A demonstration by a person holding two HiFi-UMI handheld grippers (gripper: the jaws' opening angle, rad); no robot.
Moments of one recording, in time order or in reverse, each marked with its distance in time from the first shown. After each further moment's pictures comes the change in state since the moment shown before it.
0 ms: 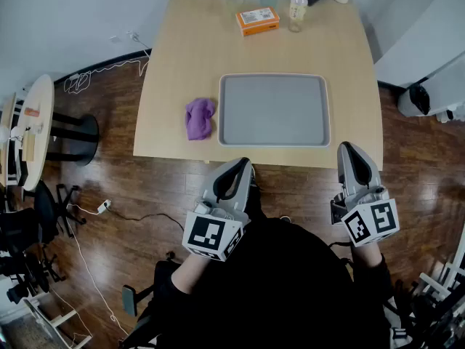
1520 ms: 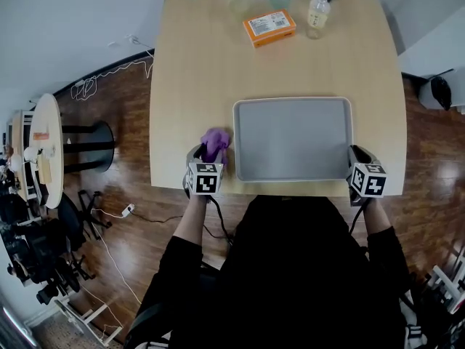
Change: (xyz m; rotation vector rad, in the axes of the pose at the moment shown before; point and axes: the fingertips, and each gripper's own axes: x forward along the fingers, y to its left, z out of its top) left arm 0.094 0.323 -0.186 0.193 0.746 0.369; right arm 0.156 -0.165 -0.243 0.128 0.691 -0.207
